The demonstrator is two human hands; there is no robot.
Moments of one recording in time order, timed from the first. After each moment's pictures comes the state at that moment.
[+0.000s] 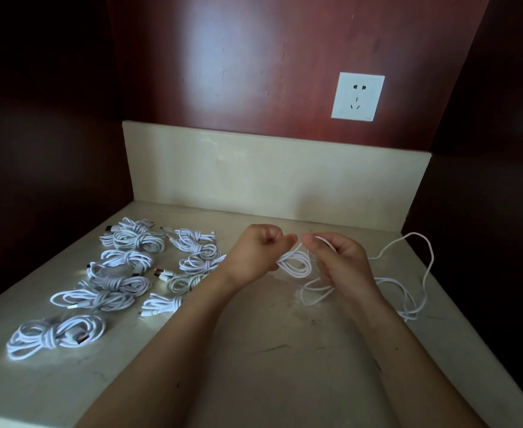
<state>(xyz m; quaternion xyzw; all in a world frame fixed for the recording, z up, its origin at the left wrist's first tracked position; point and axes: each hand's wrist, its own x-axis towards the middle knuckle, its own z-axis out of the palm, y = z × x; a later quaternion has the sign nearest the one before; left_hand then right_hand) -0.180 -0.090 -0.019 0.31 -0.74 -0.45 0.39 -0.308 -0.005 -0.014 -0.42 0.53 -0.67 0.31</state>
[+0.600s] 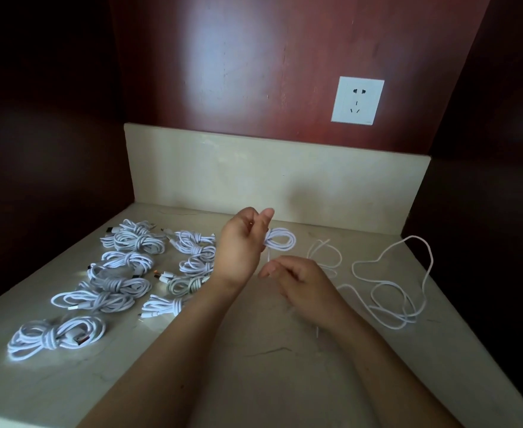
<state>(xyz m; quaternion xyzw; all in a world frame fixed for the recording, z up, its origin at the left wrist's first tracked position) -0.174 -0.097 -0.020 0.34 -0.66 -0.39 0.55 -0.282 -0.007 -0.033 -0.66 0.57 -0.44 0.21</state>
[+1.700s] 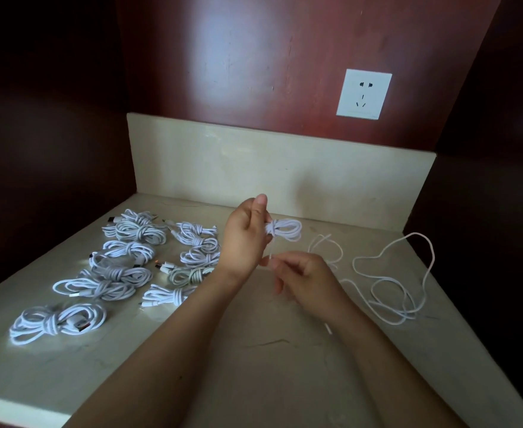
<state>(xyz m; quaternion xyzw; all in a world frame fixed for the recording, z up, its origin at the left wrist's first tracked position) -0.182 -0.085 -0.013 0.31 -0.61 -0.45 0.57 -0.287 -0.008 -0.038 -0.64 0.54 -0.48 0.26</state>
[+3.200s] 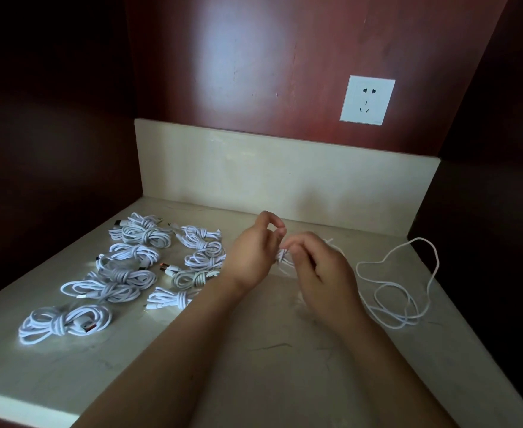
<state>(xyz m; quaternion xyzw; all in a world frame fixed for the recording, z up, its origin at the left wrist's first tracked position) -0.176 -0.096 -0.034 0.35 -0.79 -0.26 0.43 -0.291 0.001 -0.030 -0.66 0.56 -0.50 -0.01</state>
